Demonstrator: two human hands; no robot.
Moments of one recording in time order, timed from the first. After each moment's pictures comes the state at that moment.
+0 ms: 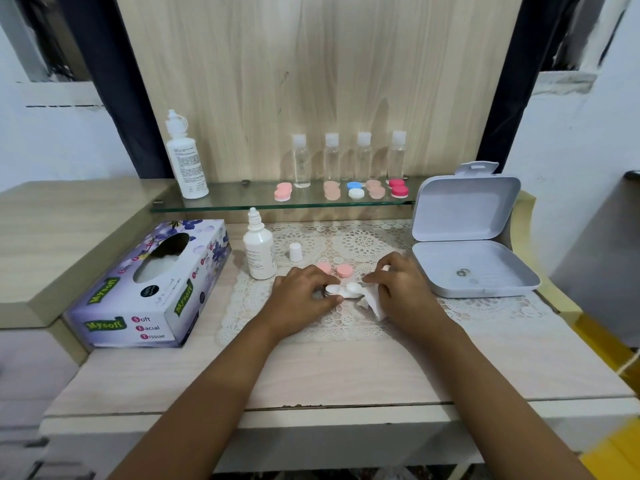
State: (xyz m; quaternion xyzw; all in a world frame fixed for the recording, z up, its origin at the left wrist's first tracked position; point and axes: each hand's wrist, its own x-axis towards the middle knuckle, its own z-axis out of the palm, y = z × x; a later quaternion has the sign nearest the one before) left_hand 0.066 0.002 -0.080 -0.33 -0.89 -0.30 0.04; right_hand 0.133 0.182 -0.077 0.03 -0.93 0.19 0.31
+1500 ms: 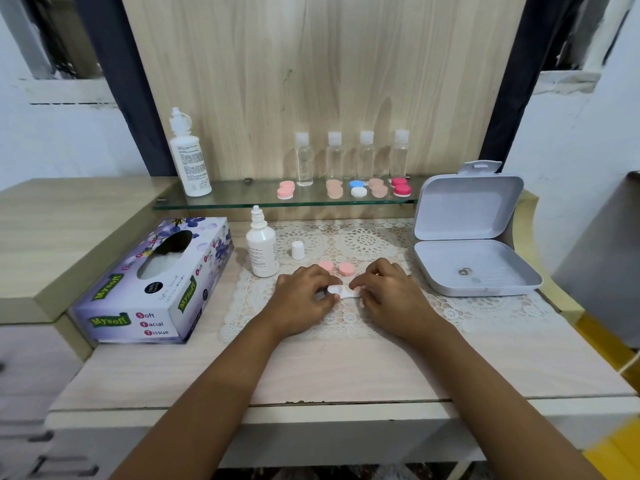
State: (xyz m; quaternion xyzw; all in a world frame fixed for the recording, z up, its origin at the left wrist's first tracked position) left_hand 0.069 0.002 -0.080 -0.35 -0.90 -0.28 0.05; right_hand 0.134 0.171 -0.086 0.02 -0.96 0.19 0.21
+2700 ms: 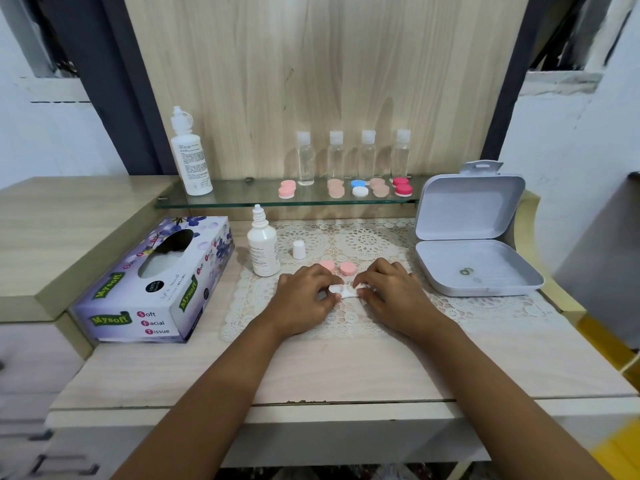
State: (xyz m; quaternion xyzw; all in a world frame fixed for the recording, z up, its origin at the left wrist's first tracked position) left_hand 0.070 0.003 -0.079 -0.35 -0.90 -0.26 0.05; right_hand 0.130 0.175 -0.082 0.03 -0.97 0.18 0.17
